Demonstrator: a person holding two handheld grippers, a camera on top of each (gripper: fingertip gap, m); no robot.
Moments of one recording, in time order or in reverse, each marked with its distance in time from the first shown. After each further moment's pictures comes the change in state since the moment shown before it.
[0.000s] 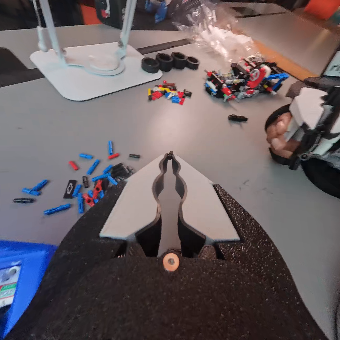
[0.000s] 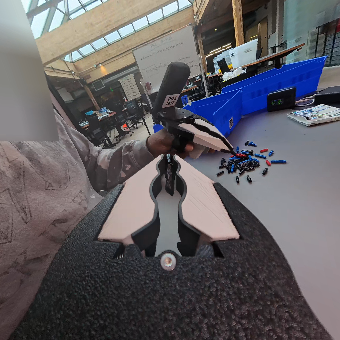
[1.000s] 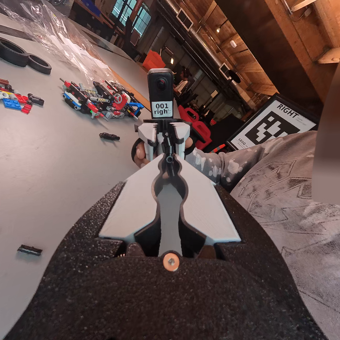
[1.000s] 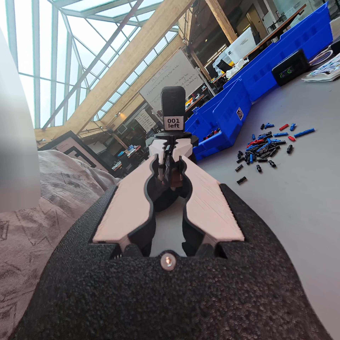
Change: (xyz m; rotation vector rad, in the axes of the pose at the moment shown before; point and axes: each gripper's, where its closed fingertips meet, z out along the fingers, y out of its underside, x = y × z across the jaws) left arm 0.126 -0.025 -0.017 0.118 0.776 -0.289; right arm 0.013 -0.006 0.005 0.117 -0.033 0.378
